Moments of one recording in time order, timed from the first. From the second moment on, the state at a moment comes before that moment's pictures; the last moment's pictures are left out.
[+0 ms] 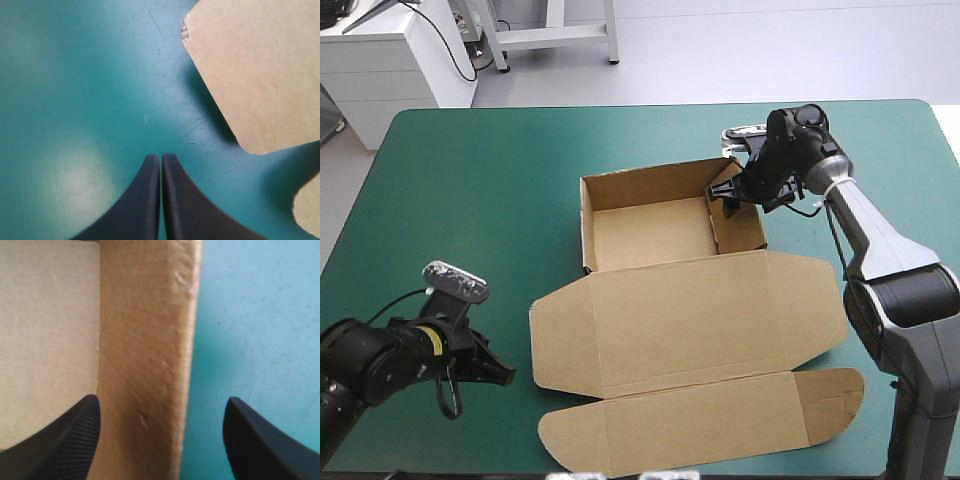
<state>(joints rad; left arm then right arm) -0.46 0.85 -0.80 0.08 1.11 -0.05 0.25 2.03 -1.91 0.13 1.24 0.00</state>
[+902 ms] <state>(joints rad) -0.46 0.52 -0.63 0.11 0.95 -0.05 0.04 1.90 -2.02 0.02 1.24 -0.08</state>
